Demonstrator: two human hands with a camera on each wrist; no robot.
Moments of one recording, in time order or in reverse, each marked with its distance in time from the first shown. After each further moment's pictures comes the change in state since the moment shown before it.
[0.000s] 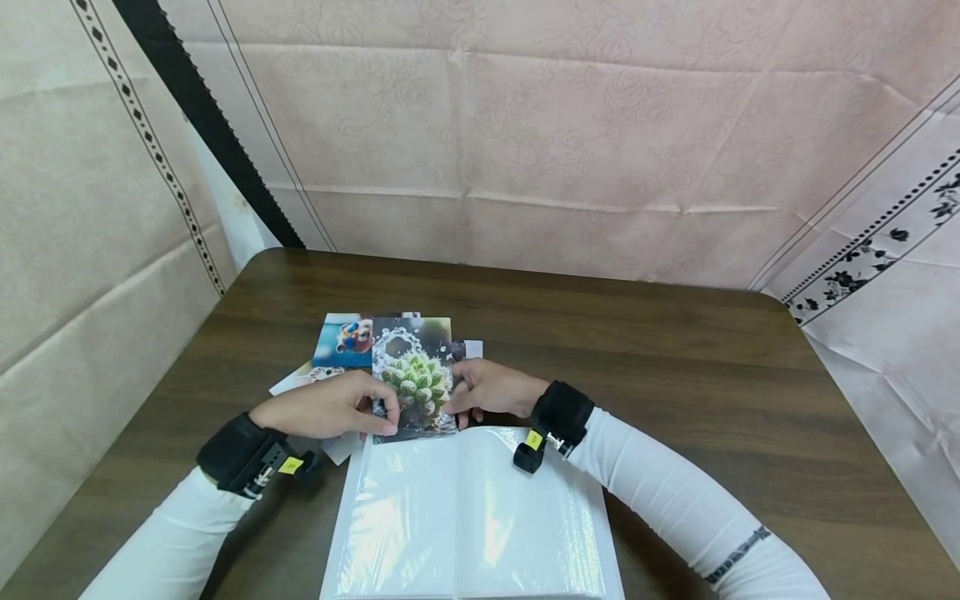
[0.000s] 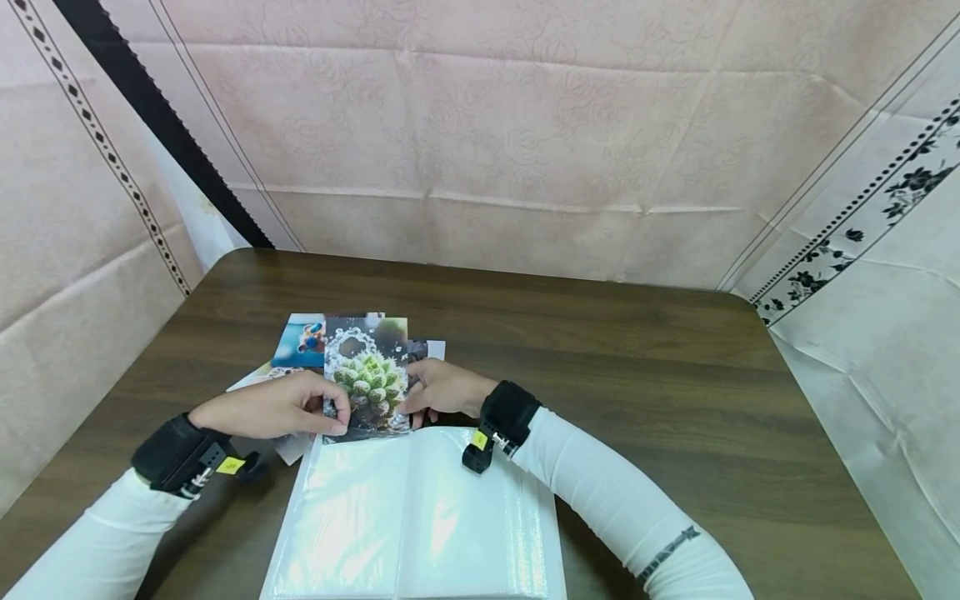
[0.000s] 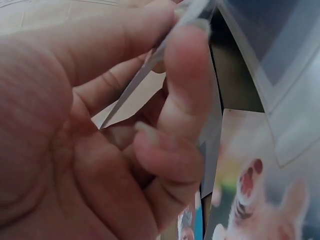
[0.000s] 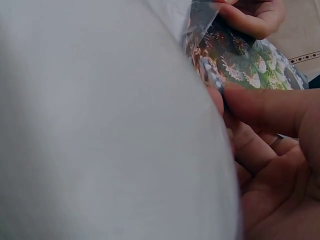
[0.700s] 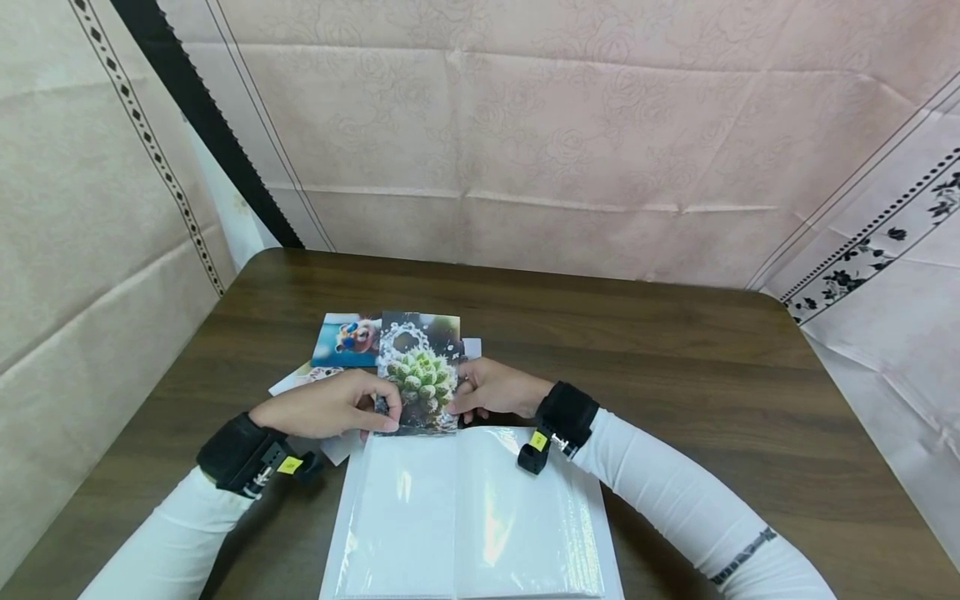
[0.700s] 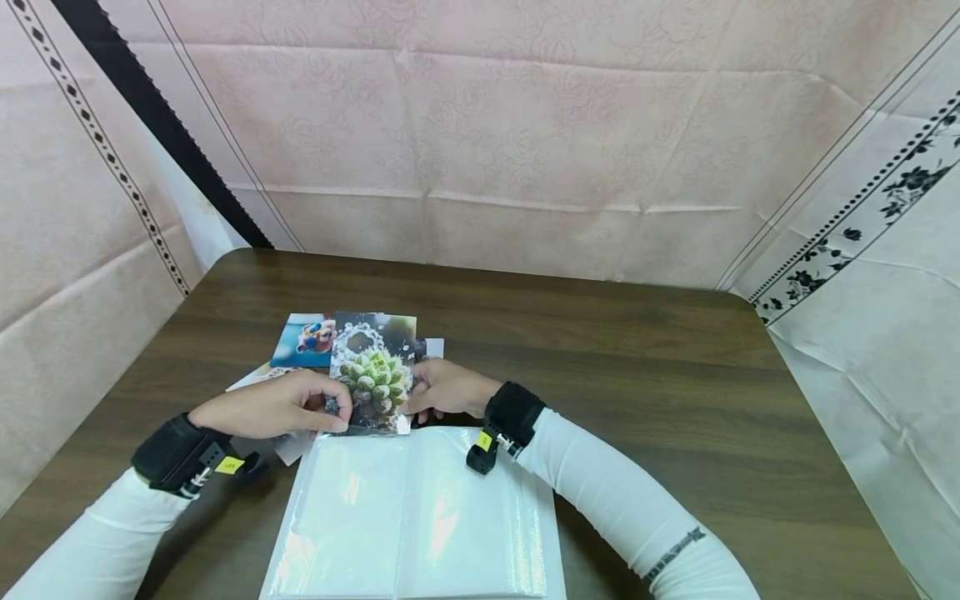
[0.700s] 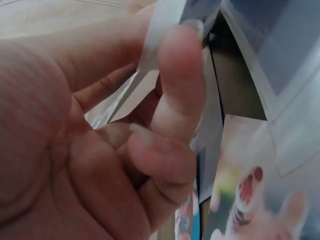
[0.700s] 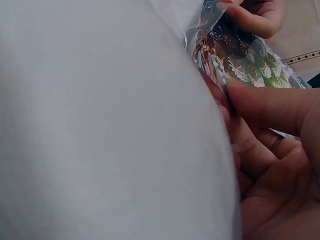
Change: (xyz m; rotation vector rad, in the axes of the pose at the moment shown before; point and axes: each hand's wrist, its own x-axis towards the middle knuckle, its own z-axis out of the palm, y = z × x) left_hand 0.000 0.001 0.000 0.018 0.016 -0.011; right_hand -0.007 -0.002 -0.001 -0.016 0.059 0.043
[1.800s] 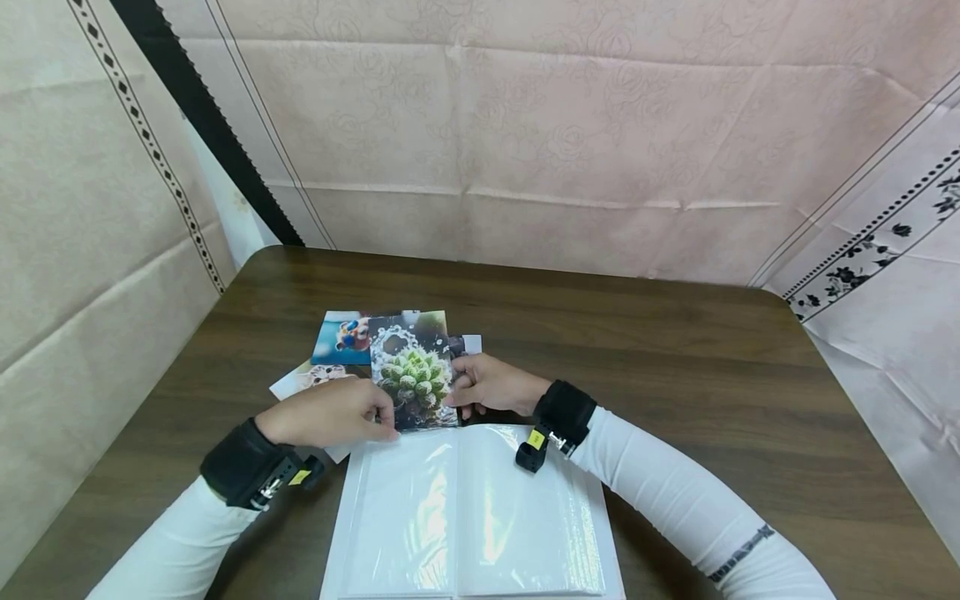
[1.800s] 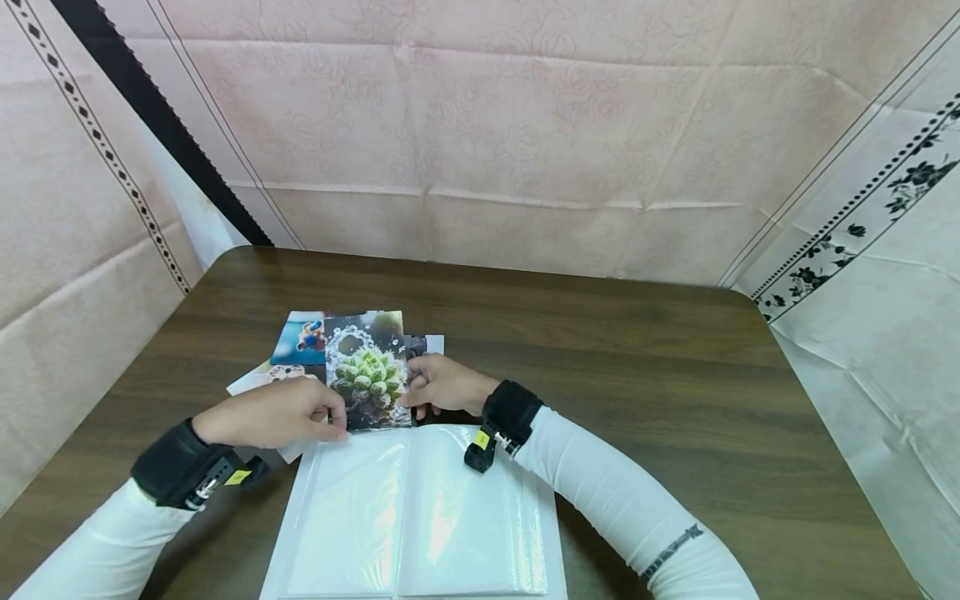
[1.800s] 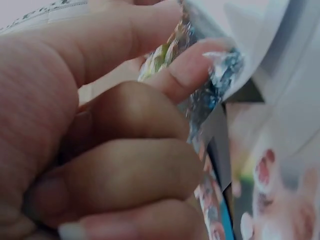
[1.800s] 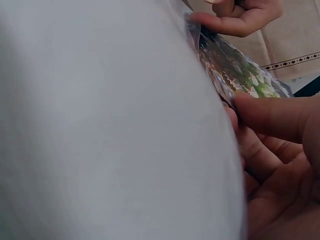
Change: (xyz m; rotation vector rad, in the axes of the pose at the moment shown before) left_hand -0.002 0.025 0.012 0.219 0.050 -0.240; right_hand 0.002 -0.001 0.001 0.014 0.010 -0.049
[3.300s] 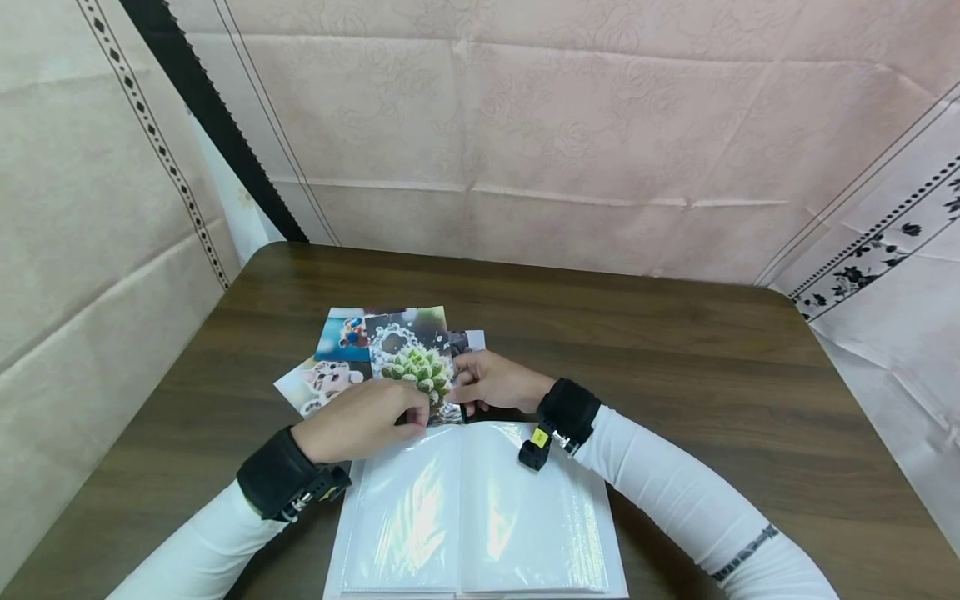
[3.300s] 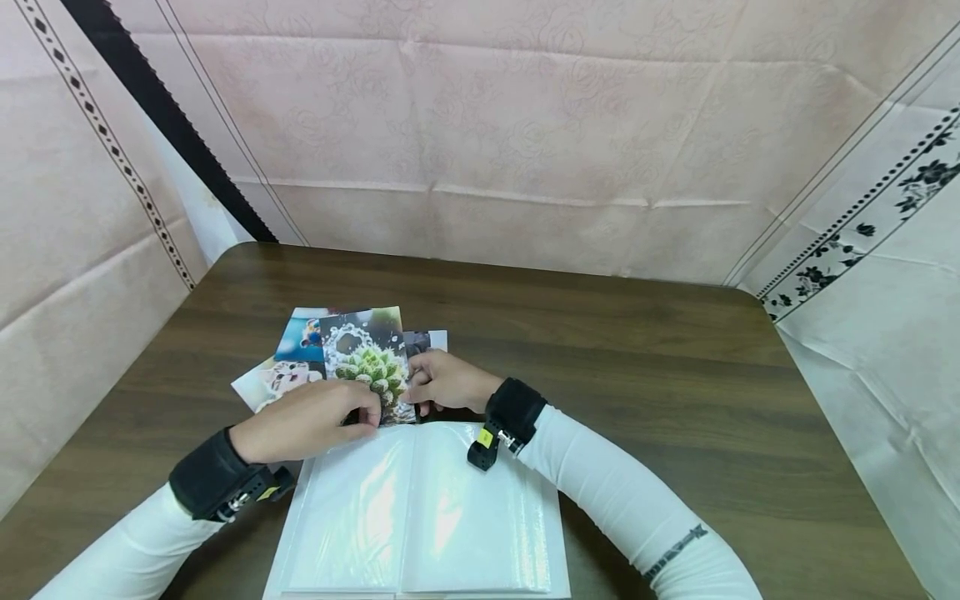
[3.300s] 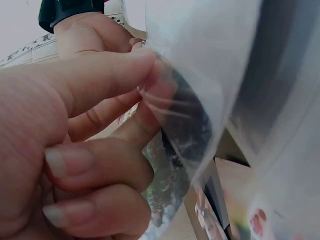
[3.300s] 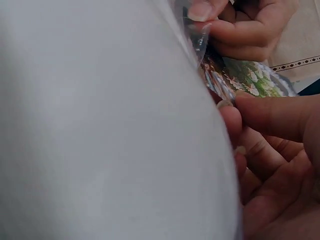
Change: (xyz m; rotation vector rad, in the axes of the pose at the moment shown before) left_hand 0.012 0.023 0.027 0.152 0.207 0.170; right_hand 0.004 0.001 0.001 -0.028 0.013 -0.017
